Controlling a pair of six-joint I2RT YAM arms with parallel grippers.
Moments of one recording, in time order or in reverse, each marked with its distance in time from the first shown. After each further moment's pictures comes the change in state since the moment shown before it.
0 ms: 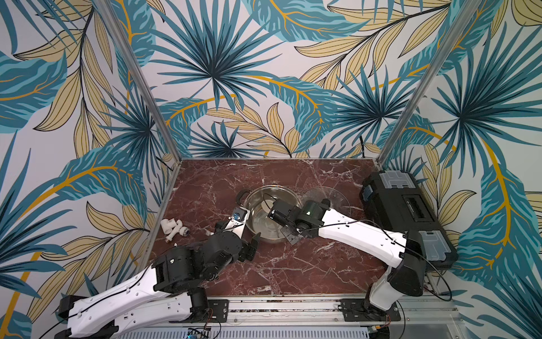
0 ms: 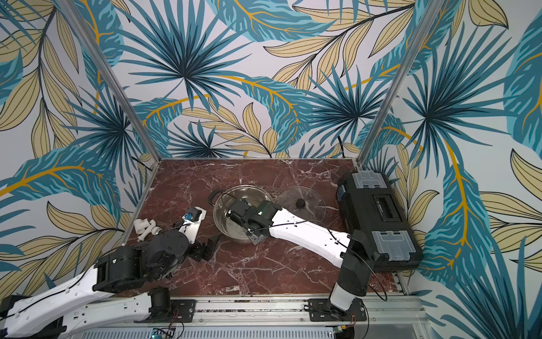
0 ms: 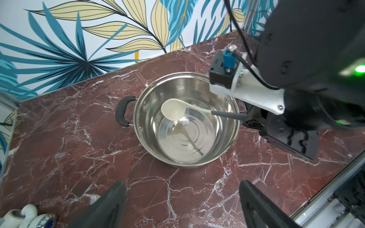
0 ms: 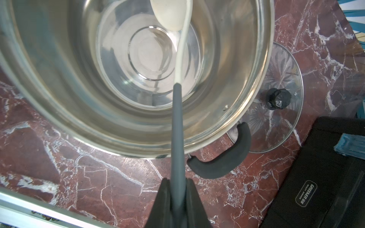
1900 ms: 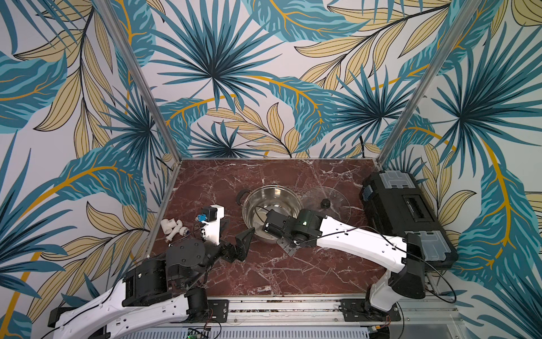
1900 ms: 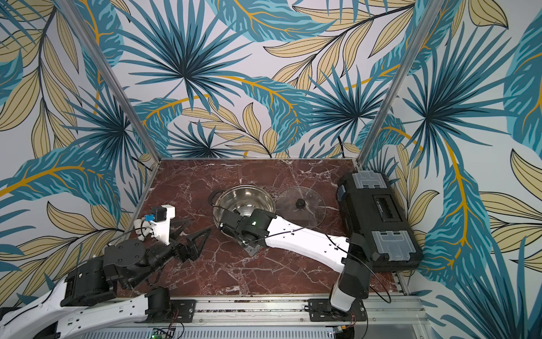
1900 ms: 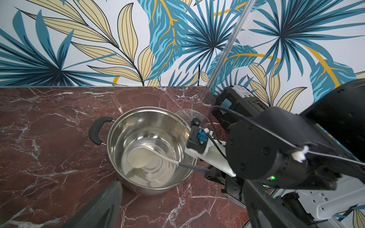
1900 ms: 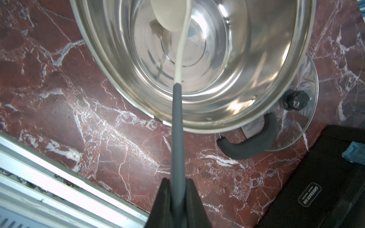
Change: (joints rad) left arm -0.029 -0.194 -0.024 0.154 0.057 -0.114; right arm 0.101 -0.026 -0.006 -0.075 -0.021 0.021
